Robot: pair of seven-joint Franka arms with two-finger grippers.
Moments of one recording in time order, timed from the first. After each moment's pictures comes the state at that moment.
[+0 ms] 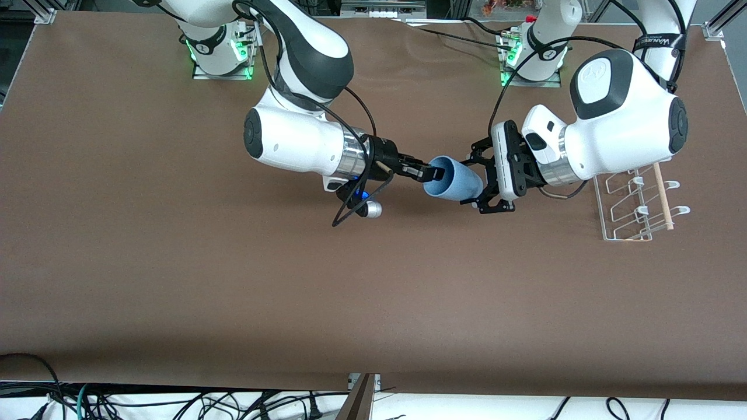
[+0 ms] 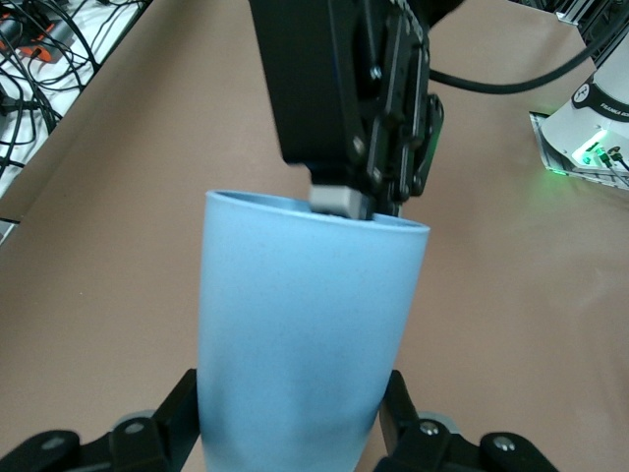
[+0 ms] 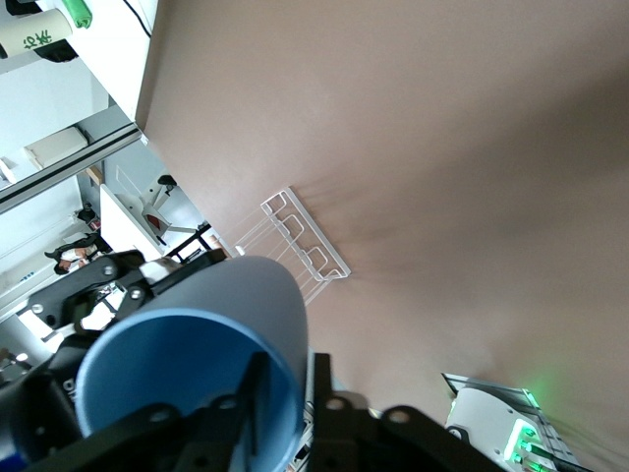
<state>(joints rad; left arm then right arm) -0.03 0.25 -0.30 -1.70 -0.66 1.99 1.33 0.51 0.66 0.25 -1.18 0.85 2.26 0.83</state>
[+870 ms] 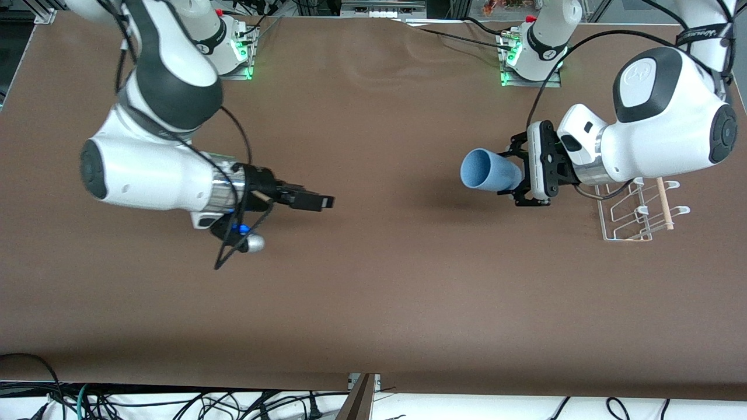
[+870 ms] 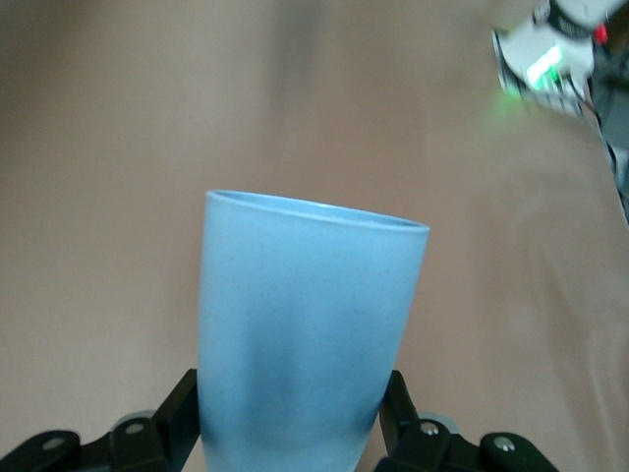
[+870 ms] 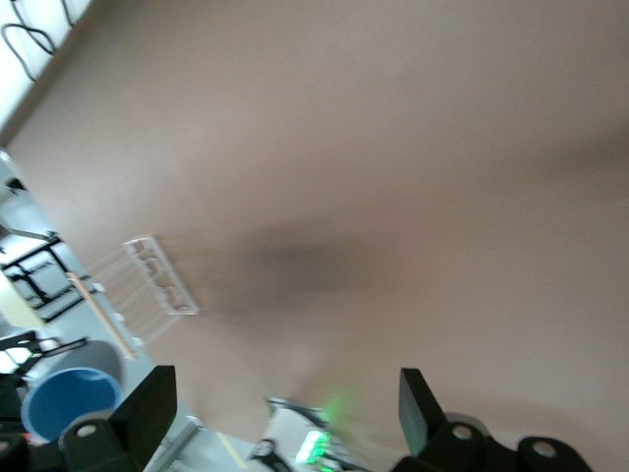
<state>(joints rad) 0.07 0.23 -0.28 -1.66 -0.46 1.72 1.32 0.17 0.58 0.25 -1.15 0.55 1.74 0.62</state>
